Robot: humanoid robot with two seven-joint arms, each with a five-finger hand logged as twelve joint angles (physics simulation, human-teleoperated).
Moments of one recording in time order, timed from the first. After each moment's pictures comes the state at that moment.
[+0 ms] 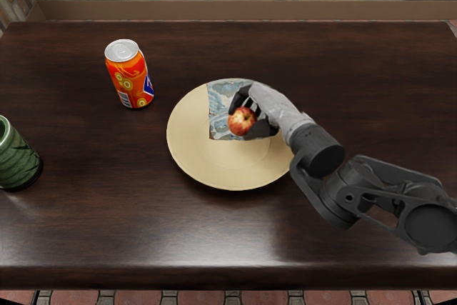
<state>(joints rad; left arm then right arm) -0.08 0.00 0.01 -0.17 -0.01 -0.07 0.18 0.76 -0.35 0.40 1.64 -1.47 -0.37 -0.61</state>
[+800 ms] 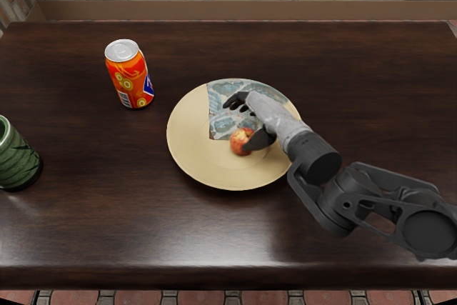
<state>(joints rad) -0.08 0.00 0.01 -0.17 -0.01 -0.07 0.18 0.74 -0.34 0.40 1.65 -1.47 -0.36 -0.61</state>
